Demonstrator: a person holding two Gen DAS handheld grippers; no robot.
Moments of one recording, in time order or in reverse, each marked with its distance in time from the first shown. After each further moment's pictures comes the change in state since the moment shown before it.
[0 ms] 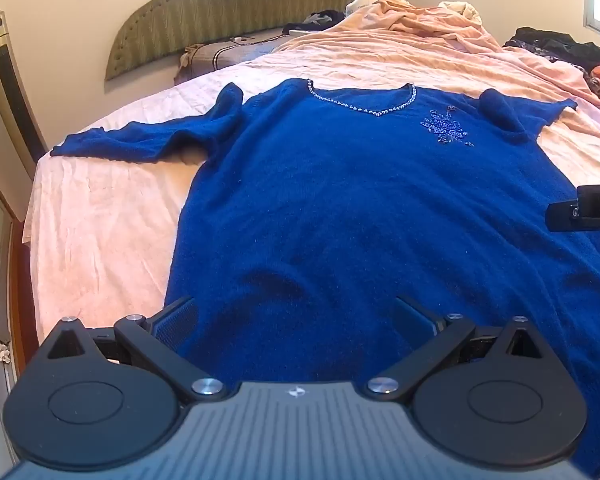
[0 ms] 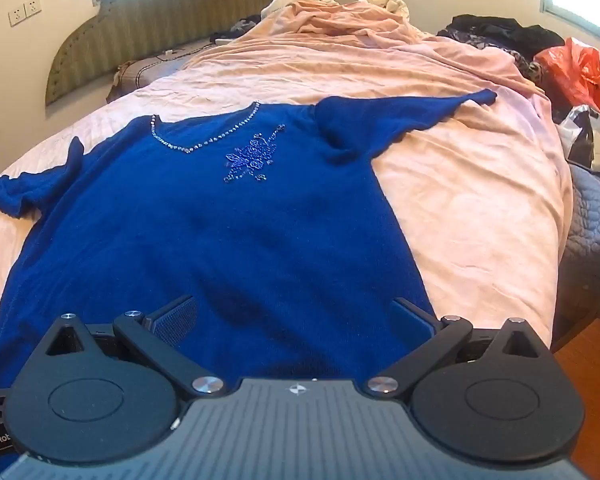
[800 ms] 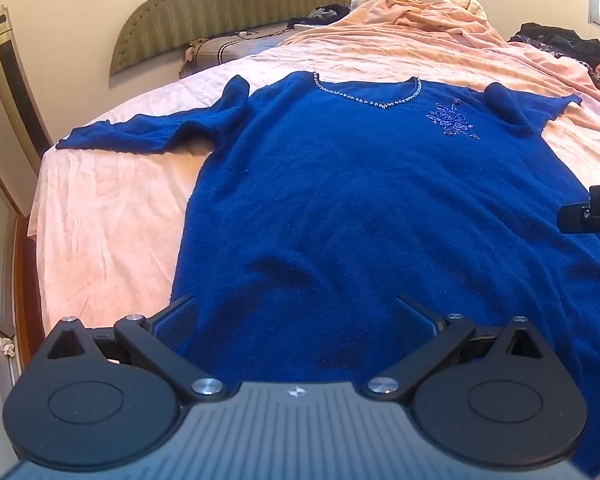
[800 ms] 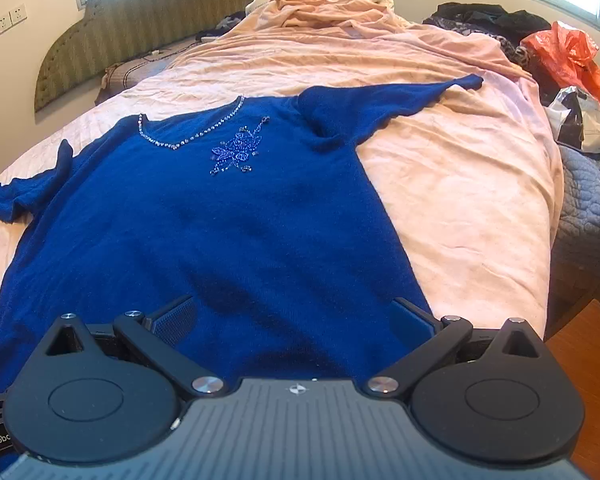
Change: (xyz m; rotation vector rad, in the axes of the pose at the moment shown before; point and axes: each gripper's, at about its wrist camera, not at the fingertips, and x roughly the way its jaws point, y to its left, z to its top) left arm -0.001 0.003 -0.006 -0.011 0.008 0.012; right arm 0.001 -0.010 -0.006 0.055 0.023 0.014
